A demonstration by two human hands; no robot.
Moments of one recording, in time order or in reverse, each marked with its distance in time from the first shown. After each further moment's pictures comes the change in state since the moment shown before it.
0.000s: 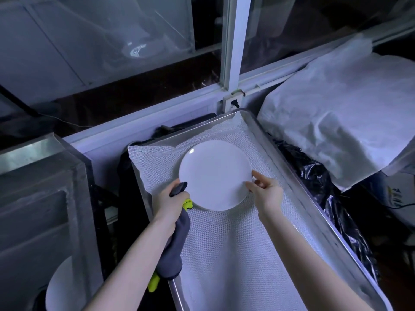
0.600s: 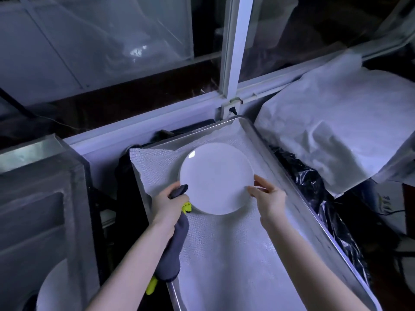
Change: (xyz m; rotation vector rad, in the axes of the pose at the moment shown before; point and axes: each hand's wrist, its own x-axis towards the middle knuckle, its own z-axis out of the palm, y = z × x) left_hand -0.012 0.013 -0.002 -0.102 0.050 -0.003; right_hand -0.019 -0.021 -0.015 0.147 0.004 0.045
